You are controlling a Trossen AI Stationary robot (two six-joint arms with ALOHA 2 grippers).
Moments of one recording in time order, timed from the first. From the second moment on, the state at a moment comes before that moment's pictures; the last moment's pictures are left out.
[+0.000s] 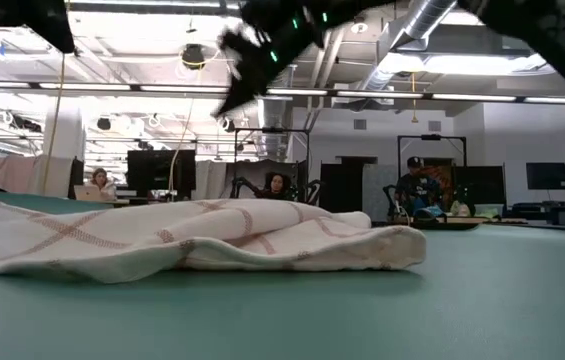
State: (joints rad) left arm -0.49 0.98 1.12 -1.33 -0.53 -1.46; right arm -0.32 2.16 2.09 -0.64 -0.07 -0.44
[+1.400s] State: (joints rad) left arm -0.49 0.98 1.12 -1.33 -0.58 -1.44; right arm -0.51 2.36 2.09 -0.84 -0.26 -0.81
